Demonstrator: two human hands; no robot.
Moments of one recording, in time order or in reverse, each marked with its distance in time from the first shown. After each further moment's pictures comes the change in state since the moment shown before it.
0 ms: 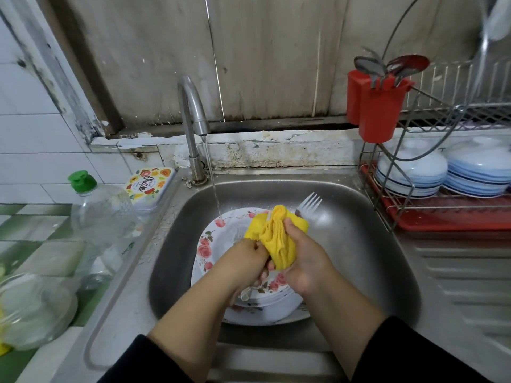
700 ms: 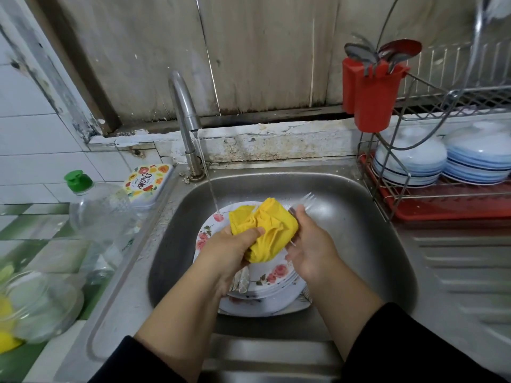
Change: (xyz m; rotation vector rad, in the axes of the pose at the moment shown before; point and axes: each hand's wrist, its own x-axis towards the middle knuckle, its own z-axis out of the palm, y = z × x) left_hand 0.007 -0.005 -0.004 -0.546 0.157 -0.049; right_hand 0.000 -0.015 -0.004 -0.053 0.176 -0.084
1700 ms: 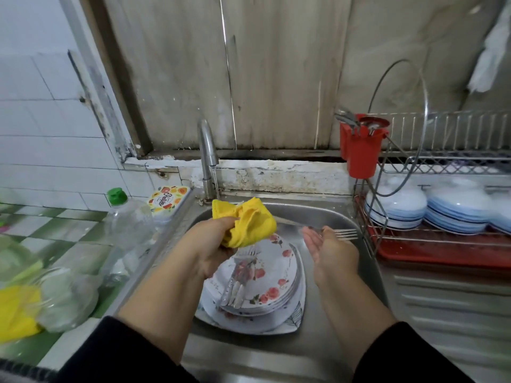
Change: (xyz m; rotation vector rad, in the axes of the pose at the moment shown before) left_hand -0.036 0.069 0.000 -0.146 0.090 0.008; right_hand -0.056 -0.068 0.003 0.186 0.187 -0.161
